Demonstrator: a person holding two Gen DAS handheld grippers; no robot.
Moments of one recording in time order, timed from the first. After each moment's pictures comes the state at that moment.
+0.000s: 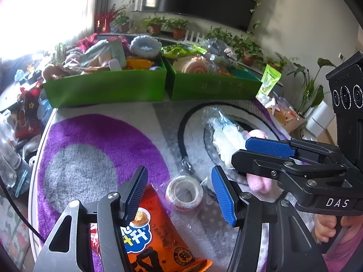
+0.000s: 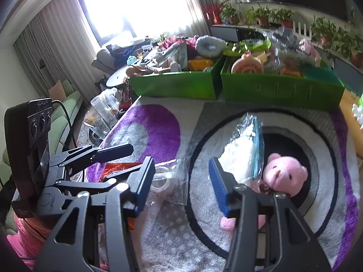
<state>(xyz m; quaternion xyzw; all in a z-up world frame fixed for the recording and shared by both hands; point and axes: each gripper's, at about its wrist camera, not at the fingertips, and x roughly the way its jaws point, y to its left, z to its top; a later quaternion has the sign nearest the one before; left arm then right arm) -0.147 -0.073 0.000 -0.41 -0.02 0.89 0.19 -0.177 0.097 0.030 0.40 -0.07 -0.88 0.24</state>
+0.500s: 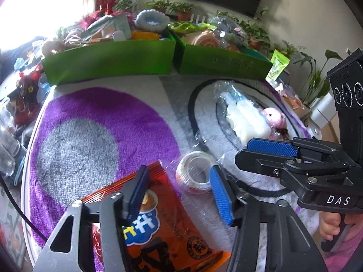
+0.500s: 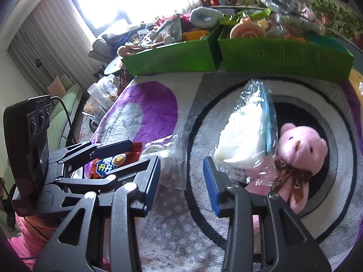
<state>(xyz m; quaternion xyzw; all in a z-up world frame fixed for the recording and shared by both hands) -0.151 -0.078 -0.030 -0.46 -0.01 0.87 0.18 -0.182 0.091 -0.004 0.45 -0.09 -0.86 0.24</state>
